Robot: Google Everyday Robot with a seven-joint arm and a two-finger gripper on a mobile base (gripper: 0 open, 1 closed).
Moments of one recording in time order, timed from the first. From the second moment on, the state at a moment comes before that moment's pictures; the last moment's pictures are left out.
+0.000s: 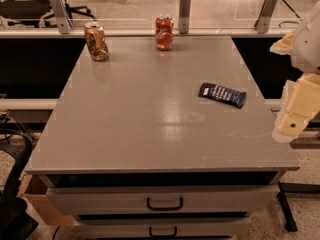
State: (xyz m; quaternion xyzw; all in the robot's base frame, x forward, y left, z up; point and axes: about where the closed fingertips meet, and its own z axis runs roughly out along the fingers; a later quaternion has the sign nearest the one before) arm 0.438 -0.215 0.983 -0.60 0.78 -0.04 0.17
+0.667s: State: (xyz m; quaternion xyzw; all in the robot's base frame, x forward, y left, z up) arm 0.452 -0.214 0.977 -0.60 0.78 -0.03 0.19
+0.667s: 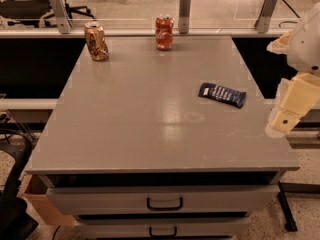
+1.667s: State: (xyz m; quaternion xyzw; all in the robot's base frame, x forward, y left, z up) arm 0.525 -0.216 0.929 -0.55 0.77 0.06 0.30
